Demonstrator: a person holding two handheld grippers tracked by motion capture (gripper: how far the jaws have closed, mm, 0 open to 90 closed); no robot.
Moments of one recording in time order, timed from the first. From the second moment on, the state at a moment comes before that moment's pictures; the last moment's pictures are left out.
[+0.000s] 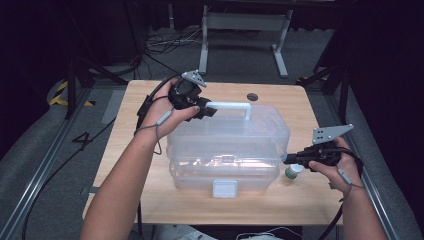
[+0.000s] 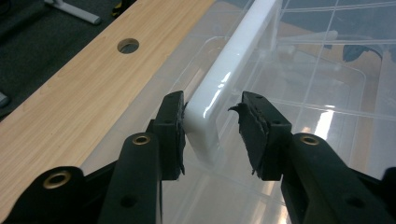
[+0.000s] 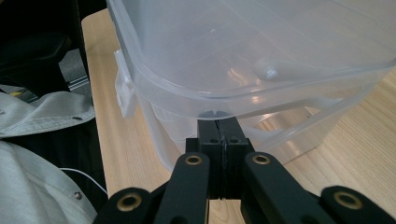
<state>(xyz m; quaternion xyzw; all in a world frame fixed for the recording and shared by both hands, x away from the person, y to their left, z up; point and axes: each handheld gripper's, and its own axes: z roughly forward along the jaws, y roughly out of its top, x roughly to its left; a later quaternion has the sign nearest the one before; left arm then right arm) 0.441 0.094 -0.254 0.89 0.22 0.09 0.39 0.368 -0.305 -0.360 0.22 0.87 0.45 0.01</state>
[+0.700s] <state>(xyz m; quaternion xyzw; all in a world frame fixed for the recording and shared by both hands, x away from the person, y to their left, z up) 0.412 0.136 -0.235 0.86 0.26 0.12 0.43 0.377 -0.305 -0.349 0.22 0.86 0.47 0.03</state>
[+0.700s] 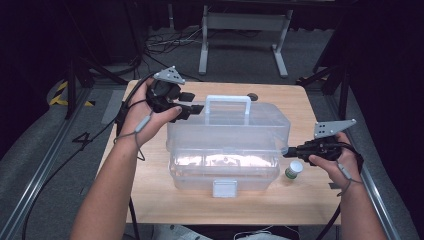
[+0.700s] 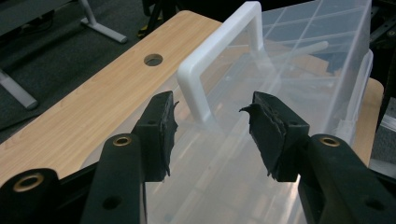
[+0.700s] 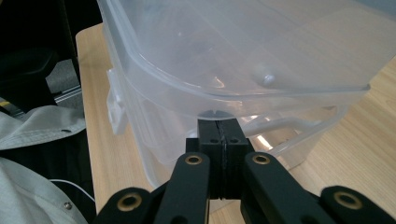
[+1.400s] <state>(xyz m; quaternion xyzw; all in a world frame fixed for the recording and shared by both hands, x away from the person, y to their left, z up) 0.382 0.185 -0.227 0.83 0.31 0.14 0.45 0.393 -0.304 -0.336 0.22 0.84 0.49 0.05</state>
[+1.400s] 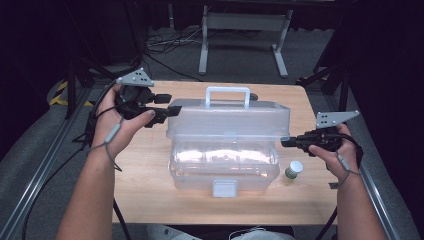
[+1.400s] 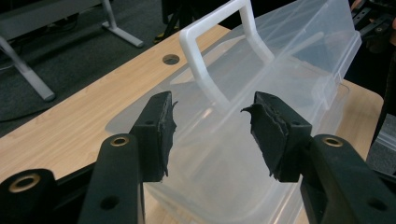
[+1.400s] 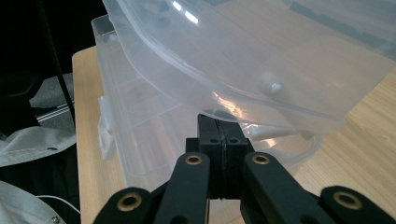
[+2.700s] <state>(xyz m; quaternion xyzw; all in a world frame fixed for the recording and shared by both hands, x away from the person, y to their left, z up) 0.353 0.198 -0.289 0.82 0.31 0.11 0.48 0.400 -0.294 -0.327 0.28 0.78 0.54 0.14</state>
